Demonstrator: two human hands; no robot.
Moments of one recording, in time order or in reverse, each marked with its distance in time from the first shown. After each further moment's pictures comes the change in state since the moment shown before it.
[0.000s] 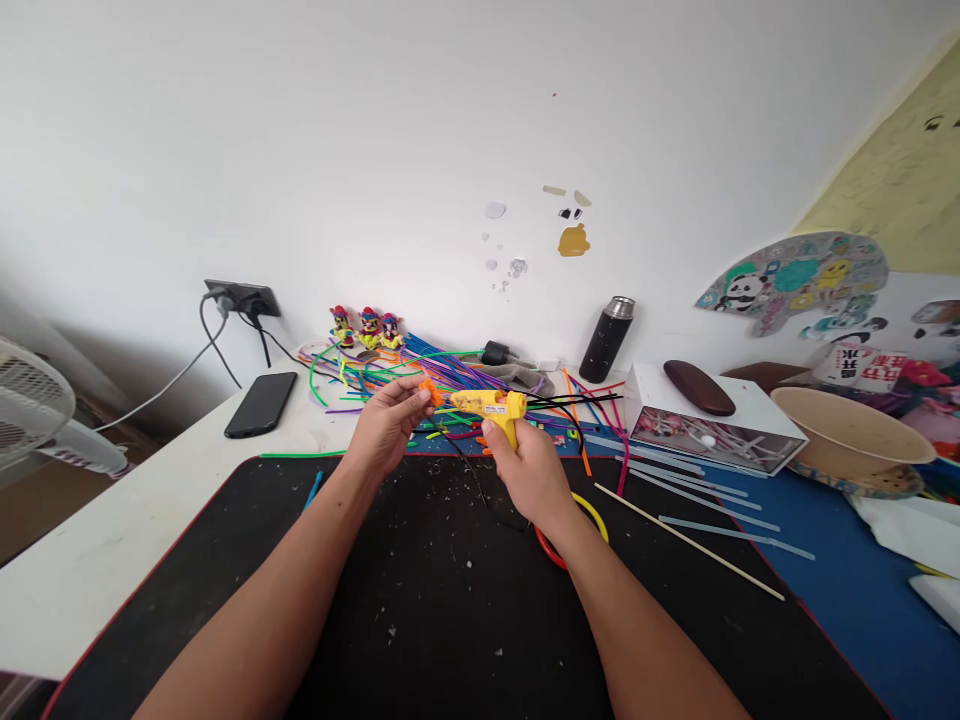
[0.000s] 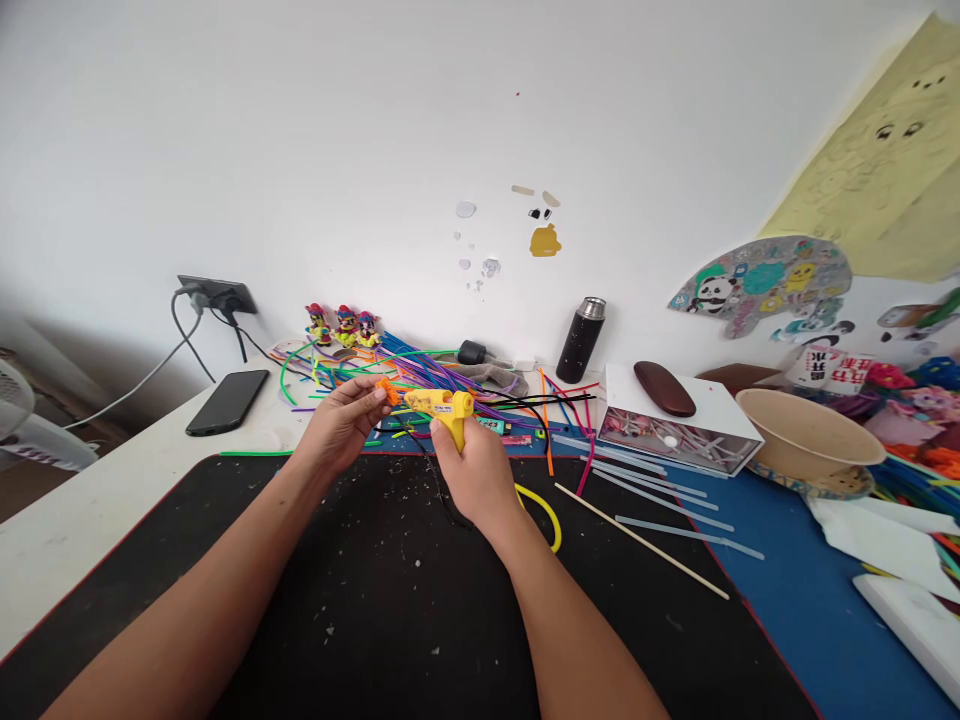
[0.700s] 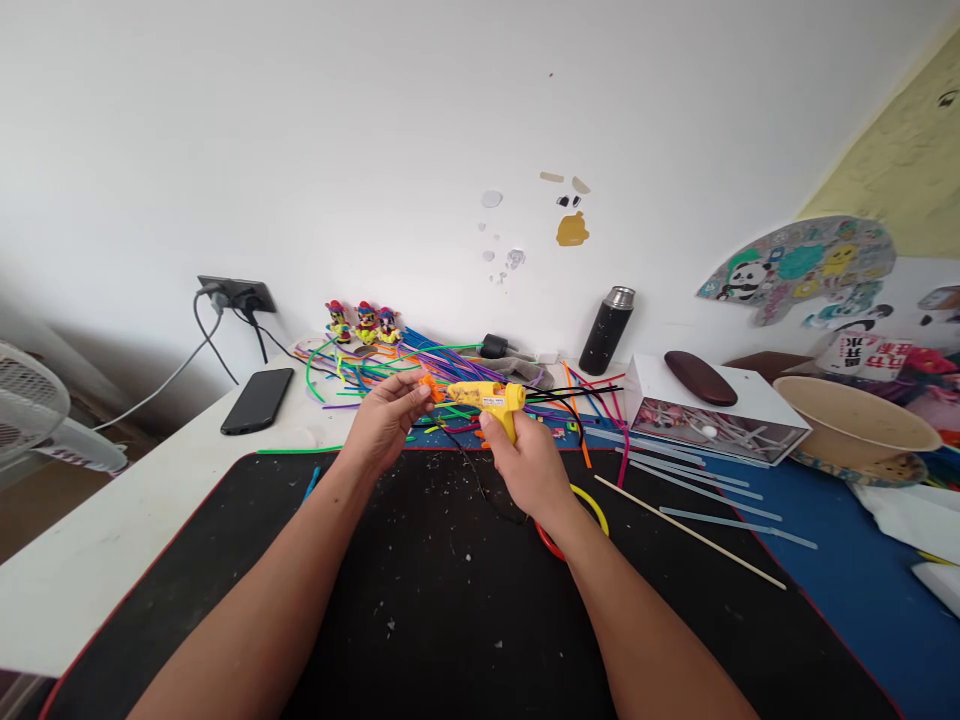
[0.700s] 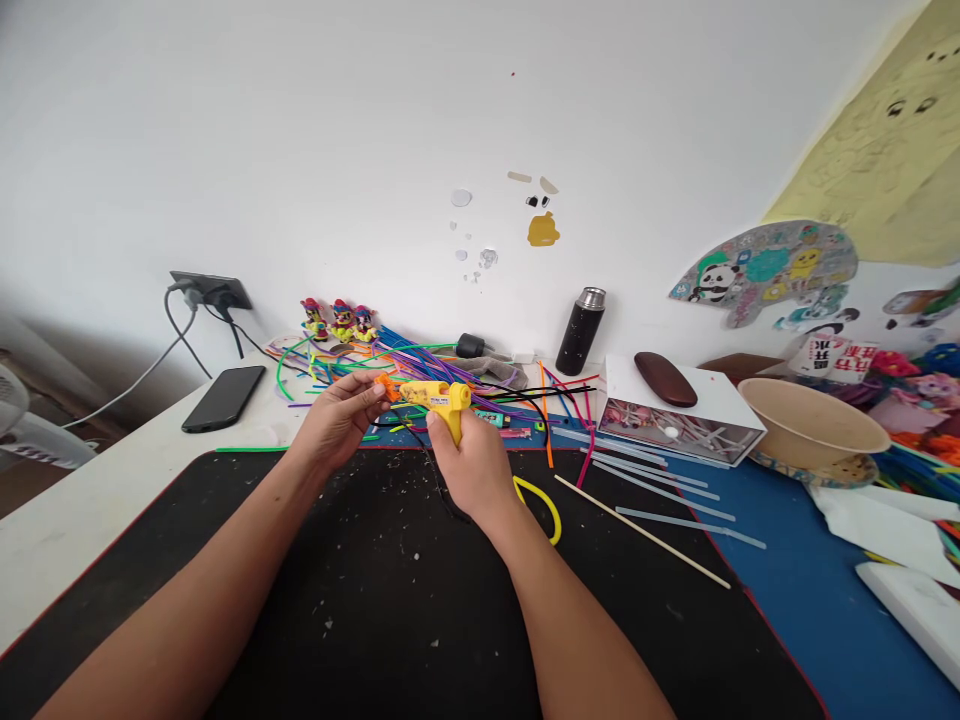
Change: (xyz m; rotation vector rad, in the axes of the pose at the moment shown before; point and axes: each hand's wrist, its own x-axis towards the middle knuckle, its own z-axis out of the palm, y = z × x) left_hand -0.004 0.003 0.005 0.029 -0.007 -0.022; right_hand 0.000 0.002 0.002 0.021 0.007 0.004
